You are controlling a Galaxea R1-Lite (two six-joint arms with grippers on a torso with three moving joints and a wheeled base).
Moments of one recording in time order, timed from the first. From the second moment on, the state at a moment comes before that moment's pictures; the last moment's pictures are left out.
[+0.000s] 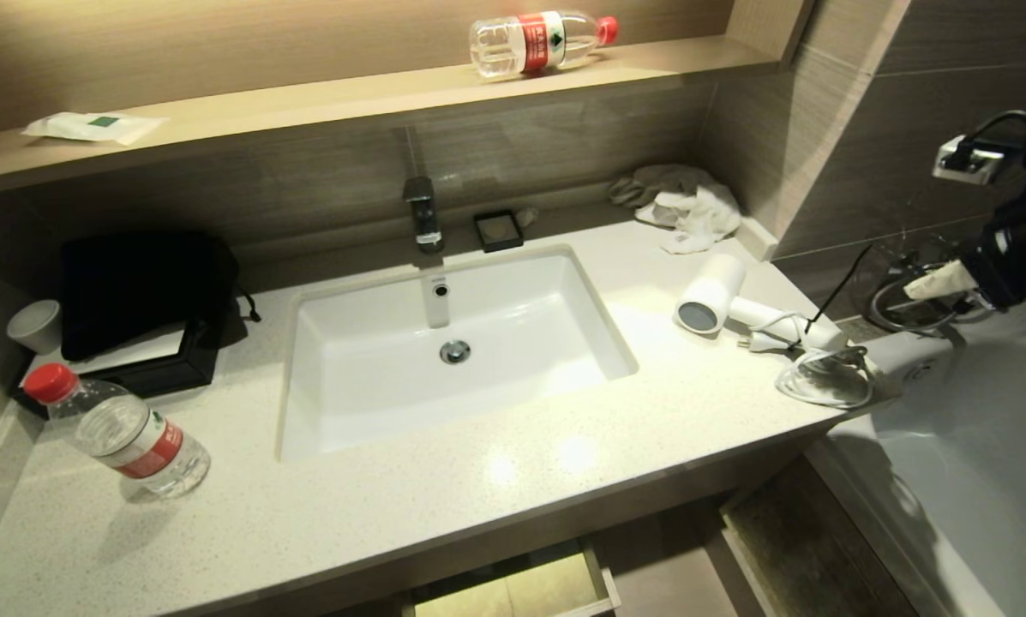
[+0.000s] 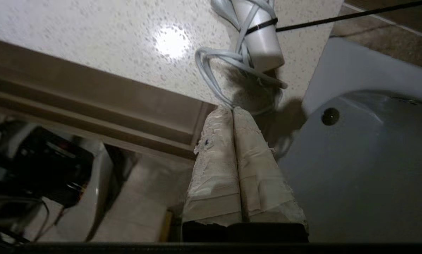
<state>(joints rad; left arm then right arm) 0.00 0.00 0.00 0.00 0.00 0.00 -0.18 1.76 -1.83 0.90 0.31 -0.69</state>
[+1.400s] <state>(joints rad) 0.00 0.00 0.00 0.00 0.00 0.00 -0.04 2.07 -1.89 0.64 0.10 -0.90</state>
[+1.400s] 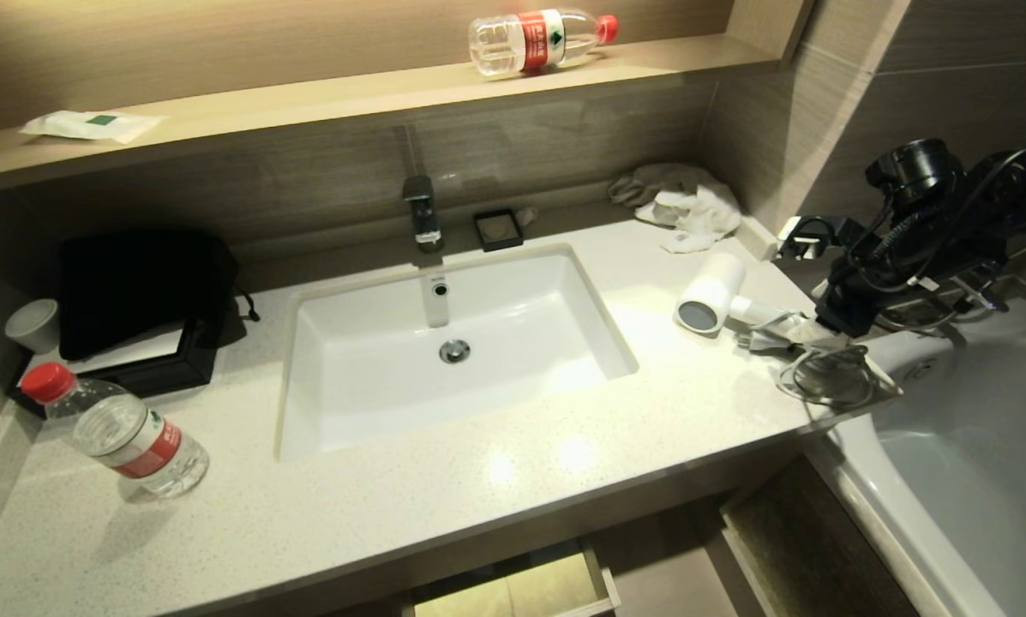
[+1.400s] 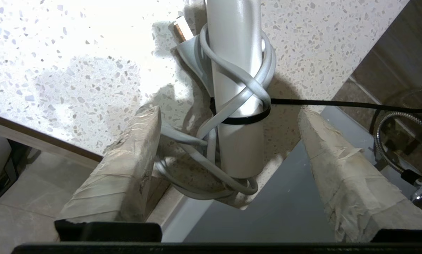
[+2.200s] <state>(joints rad) 0.00 0.00 0.00 0.00 0.00 0.00 -0.02 2.14 -1.93 0.59 0.20 -0.91</state>
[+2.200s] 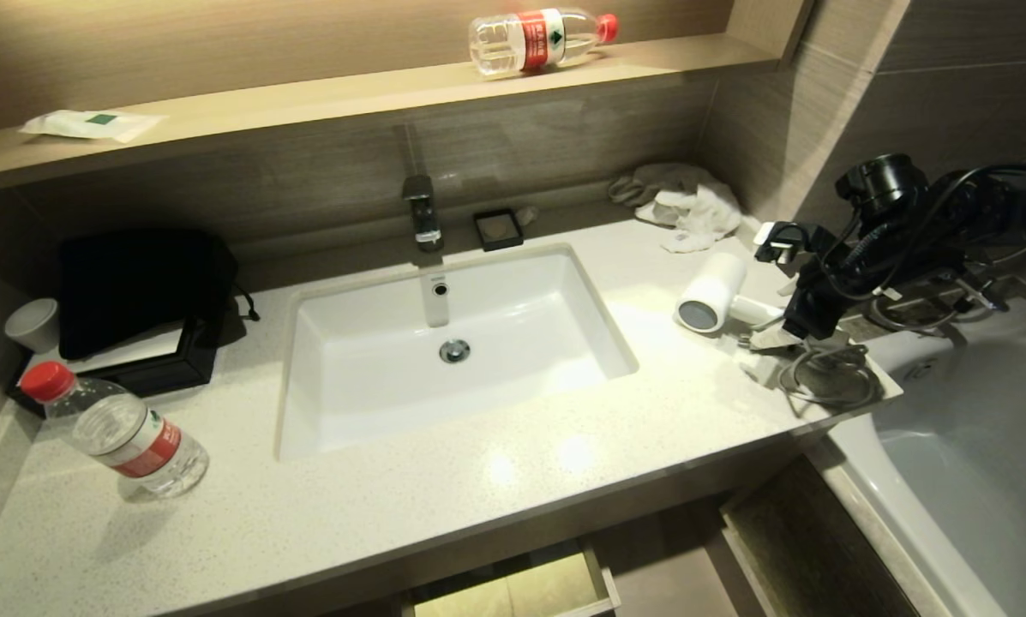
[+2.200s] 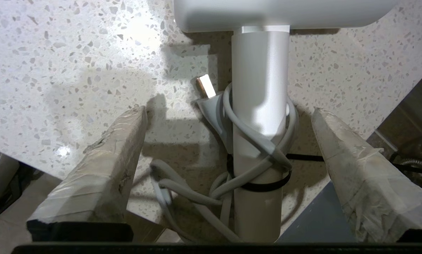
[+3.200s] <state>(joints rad) 0.00 0.00 0.00 0.00 0.00 0.00 -0.01 2.24 -1.93 0.44 0.20 -0.92</state>
